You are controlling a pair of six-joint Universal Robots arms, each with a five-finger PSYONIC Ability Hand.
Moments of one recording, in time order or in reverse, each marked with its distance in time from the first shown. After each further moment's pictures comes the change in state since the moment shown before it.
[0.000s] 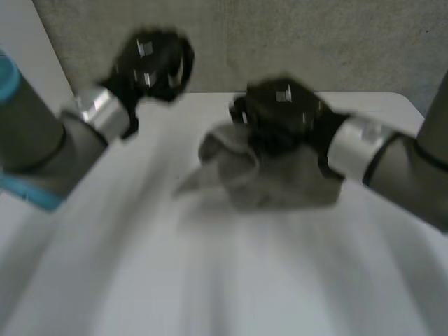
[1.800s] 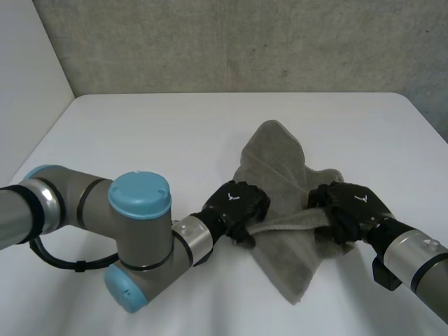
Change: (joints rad) left arm -0.290 -0.374 -0.044 -0.059 -0.098 -0.005; right arm -0.302 -0.161 0.743 -0.374 0.081 0.238; left_hand -0.419 -0.477 -0.496 -0.499 -0.424; right_hand -0.138 -0.160 -0.187 -0.163 -0.188
